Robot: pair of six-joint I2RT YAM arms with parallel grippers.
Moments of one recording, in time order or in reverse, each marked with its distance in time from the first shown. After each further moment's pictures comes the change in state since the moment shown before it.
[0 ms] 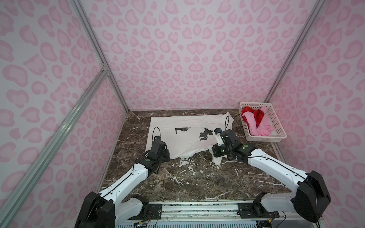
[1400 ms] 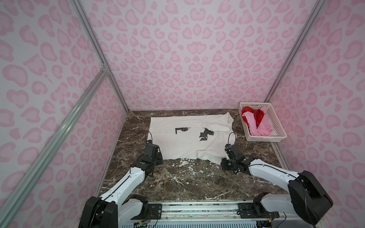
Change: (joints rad) left arm 0.155 -0.031 -0.114 0.037 -0.019 0.031; right arm -0.091 -0.009 -0.384 0.136 0.061 0.163
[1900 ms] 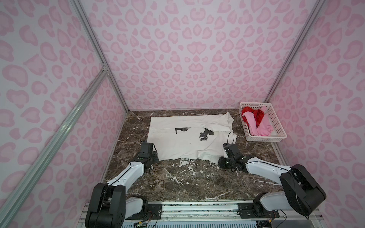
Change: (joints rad) left arm 0.172 0.162 0.004 0.056 0.019 0.007; right arm -0.010 0.077 -0.002 0.122 -0.077 -0.003
